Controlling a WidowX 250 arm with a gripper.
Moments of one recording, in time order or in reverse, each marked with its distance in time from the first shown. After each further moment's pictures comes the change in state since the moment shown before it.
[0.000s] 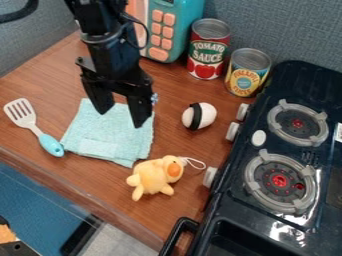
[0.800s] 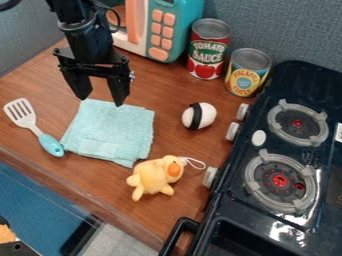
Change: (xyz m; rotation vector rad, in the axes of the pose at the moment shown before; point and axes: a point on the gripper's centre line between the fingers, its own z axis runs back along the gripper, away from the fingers) arm 0.018 0.057 -0.008 0.016 -0.024 0.201
